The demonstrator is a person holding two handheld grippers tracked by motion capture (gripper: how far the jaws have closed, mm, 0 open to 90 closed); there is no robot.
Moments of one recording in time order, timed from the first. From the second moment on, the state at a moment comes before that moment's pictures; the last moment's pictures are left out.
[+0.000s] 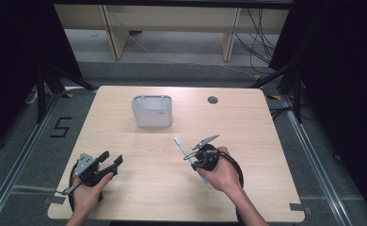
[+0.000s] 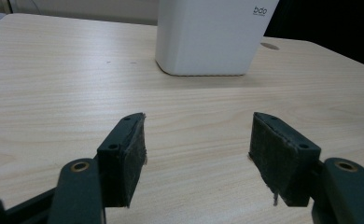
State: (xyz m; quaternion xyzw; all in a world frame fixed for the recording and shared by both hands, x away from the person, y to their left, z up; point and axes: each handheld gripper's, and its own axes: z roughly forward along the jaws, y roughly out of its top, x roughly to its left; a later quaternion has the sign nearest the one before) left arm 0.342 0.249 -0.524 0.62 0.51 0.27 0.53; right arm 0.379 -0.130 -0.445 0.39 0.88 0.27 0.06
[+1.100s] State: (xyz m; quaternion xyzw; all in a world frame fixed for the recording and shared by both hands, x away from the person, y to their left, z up) left arm 0.341 0.249 -0.524 0.62 0.51 0.26 0.54; right arm 0.369 -0.137 -0.467 0.31 0.81 0.48 0.14
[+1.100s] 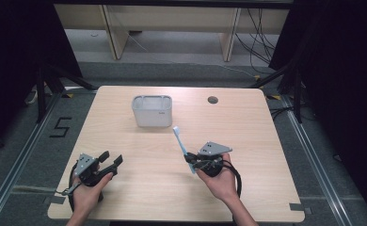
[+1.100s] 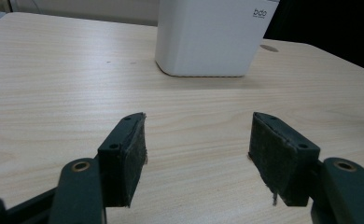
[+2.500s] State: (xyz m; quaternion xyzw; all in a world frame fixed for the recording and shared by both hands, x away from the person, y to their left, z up) left arm 0.341 0.252 -0.516 0.60 0.49 0.27 0.57; right arm 0.371 -0.131 -0.472 0.31 0.73 0.58 0.18
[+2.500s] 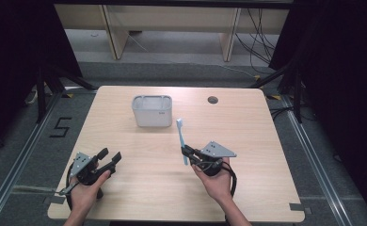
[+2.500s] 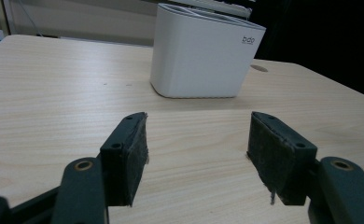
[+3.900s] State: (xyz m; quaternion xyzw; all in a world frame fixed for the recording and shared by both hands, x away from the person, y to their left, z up) left arm 0.349 0.184 -0.448 0.62 0.42 0.18 0.64; right arm 0.365 -0.096 -0.474 0.31 0.72 0.59 0.17
